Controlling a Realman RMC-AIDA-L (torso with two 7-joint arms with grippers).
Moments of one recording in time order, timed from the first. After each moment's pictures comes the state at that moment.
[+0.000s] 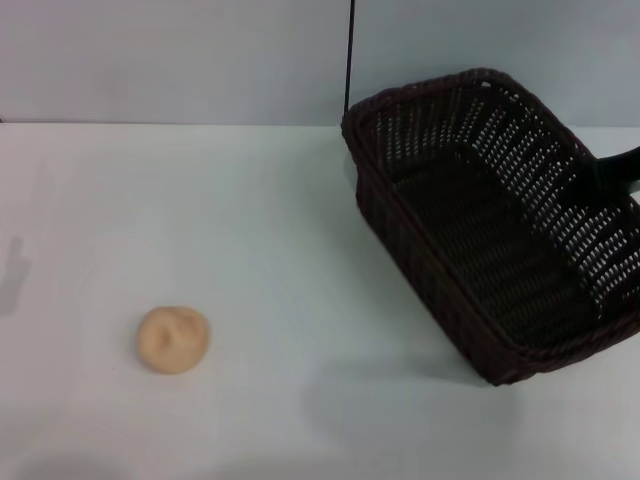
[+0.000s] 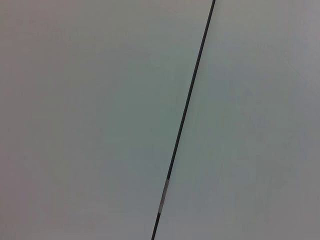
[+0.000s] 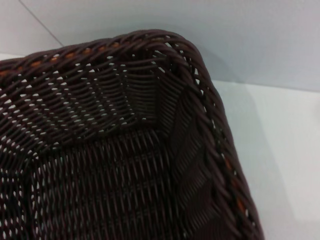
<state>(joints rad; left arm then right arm) -0.11 -2.06 -0.62 -0.09 2.07 1.55 -0.46 0.78 2.03 -0.82 -0.95 -2.75 -1.44 2.59</state>
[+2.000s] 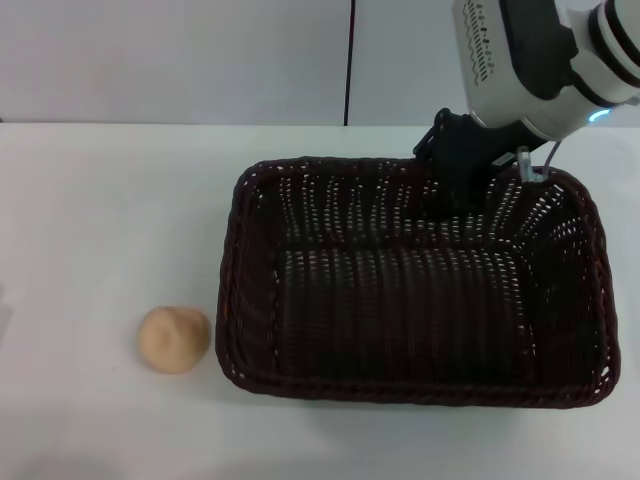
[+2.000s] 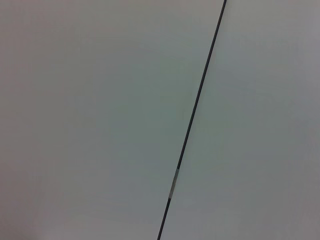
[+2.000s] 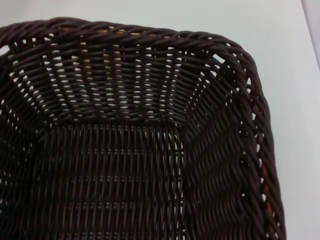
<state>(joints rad) 0.02 -2.07 -0.58 -0.12 2.08 1.62 -0.46 0.94 2.08 -1.17 -0.91 -2.51 -1.44 1.58</state>
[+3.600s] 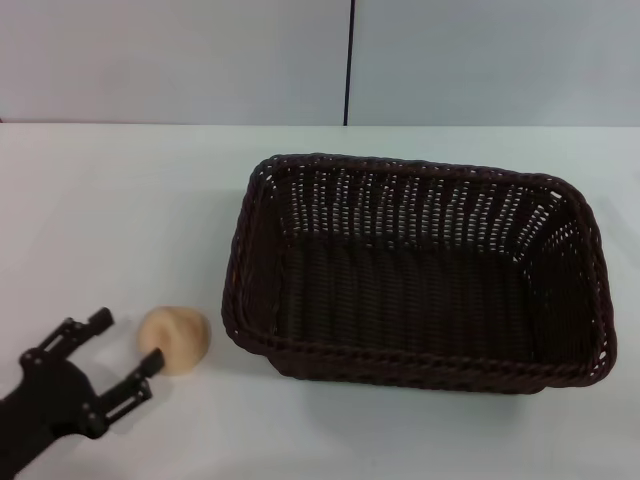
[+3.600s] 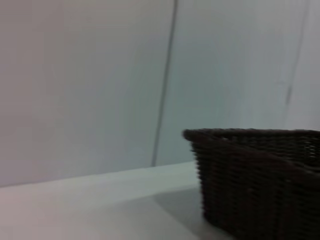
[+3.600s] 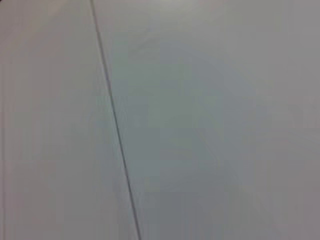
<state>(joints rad) -0.13 -2.06 0.13 0.19 2.11 1.61 -0.56 0.00 2.08 -1.22 -0.69 -0.58 -1.61 0.97</state>
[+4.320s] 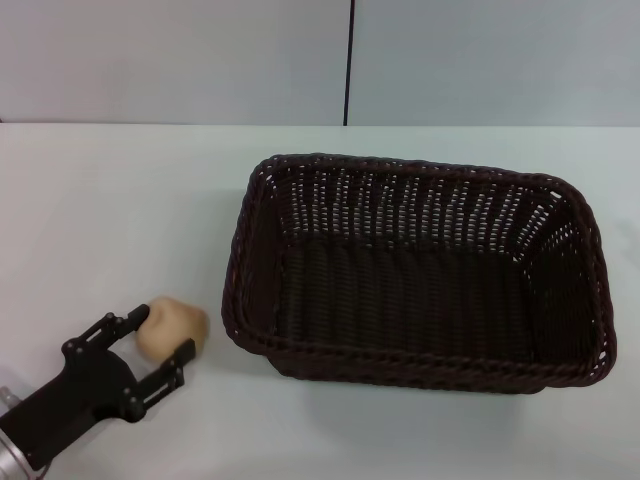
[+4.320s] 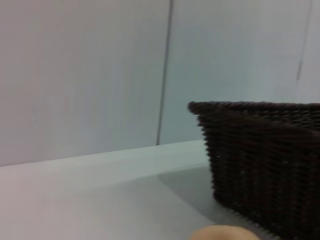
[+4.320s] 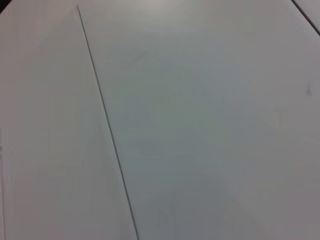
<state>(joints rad) -0.18 -2.07 0.17 0.12 2.10 1.49 -0.52 0.01 2.08 -1.17 -0.52 -0.57 -1.75 0.95</state>
